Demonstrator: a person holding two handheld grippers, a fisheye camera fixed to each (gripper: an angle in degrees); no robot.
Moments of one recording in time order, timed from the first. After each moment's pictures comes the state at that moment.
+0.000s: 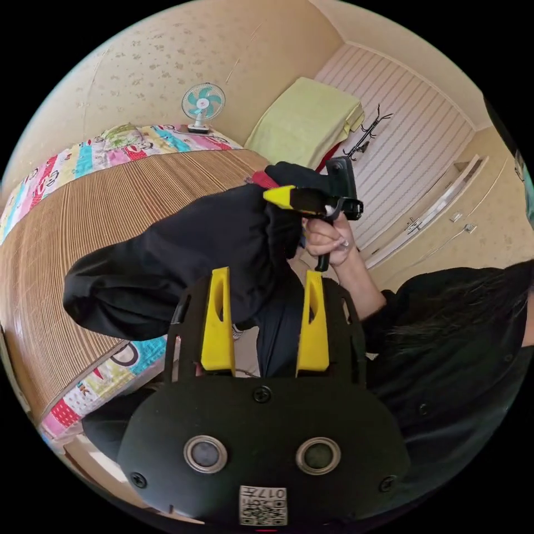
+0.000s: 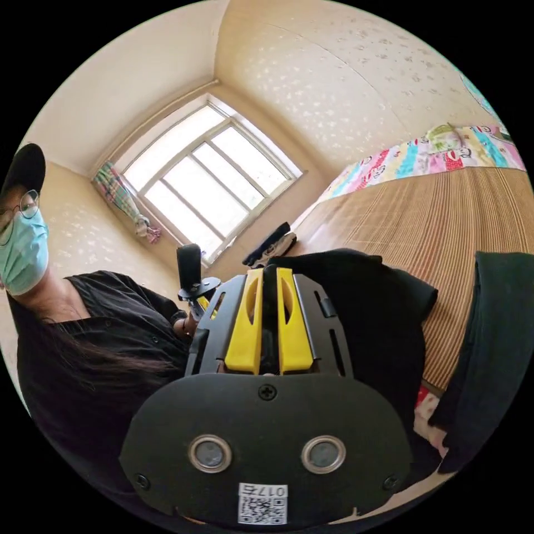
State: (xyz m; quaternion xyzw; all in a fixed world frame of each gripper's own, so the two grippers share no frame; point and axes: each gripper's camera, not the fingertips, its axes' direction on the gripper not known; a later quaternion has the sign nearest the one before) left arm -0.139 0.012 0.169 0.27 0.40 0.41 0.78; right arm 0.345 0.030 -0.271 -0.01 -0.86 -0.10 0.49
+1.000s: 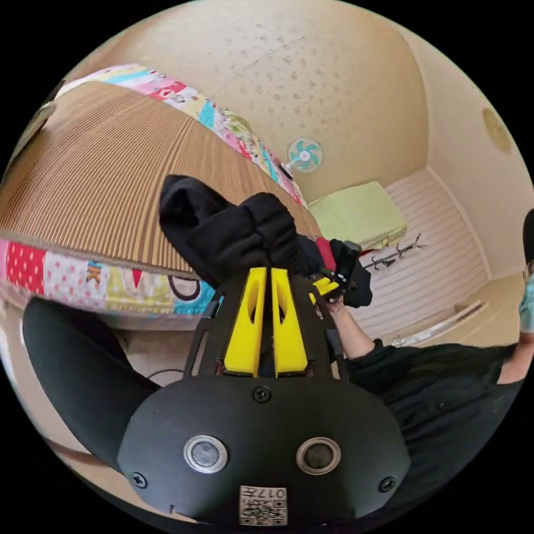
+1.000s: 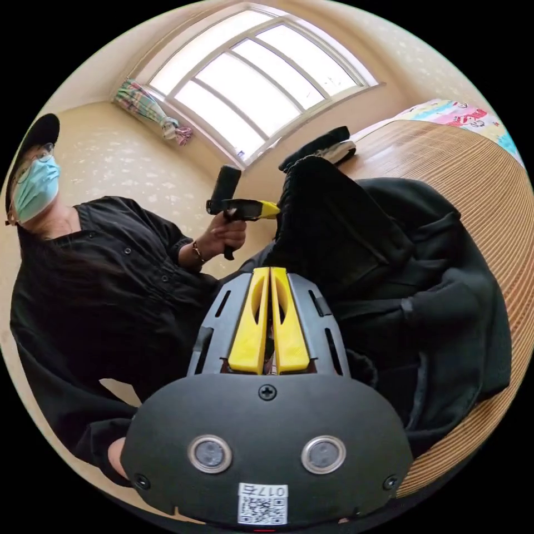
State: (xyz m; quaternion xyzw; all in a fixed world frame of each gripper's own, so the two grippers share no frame) left arm -0.293 -0.110 0.253 0.23 0.55 0.07 0.80; right arm 0.176 0.082 -0.240 -0.08 -0.82 -0.36 0.43
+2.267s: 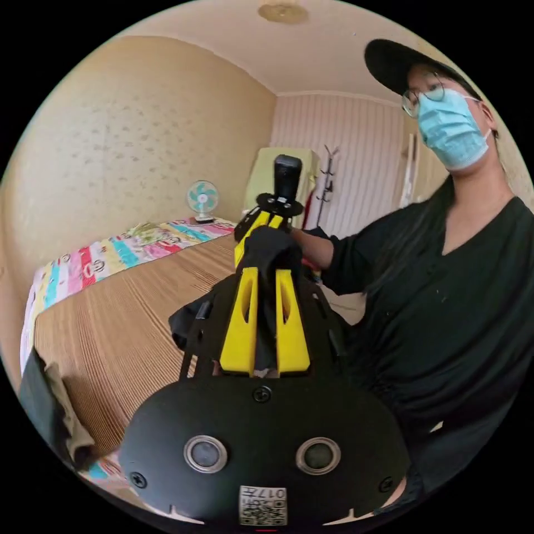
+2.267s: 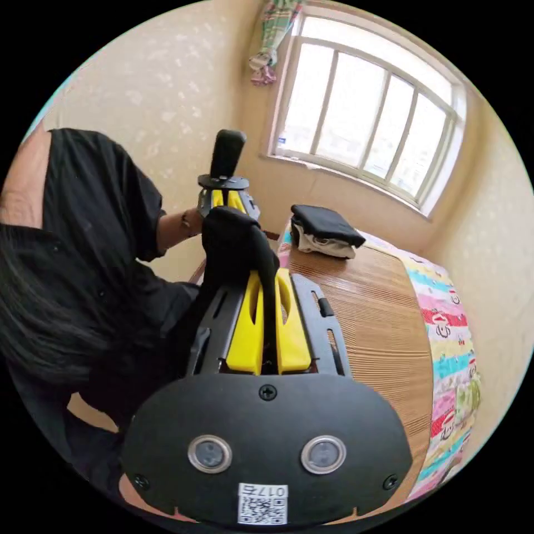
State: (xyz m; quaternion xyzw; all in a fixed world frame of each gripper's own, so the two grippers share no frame) left arm -0.196 0.139 0.087 0.38 0.38 0.32 0.78; right arm 0.023 0.190 -0.506 0.23 -0.76 -0.40 0.45
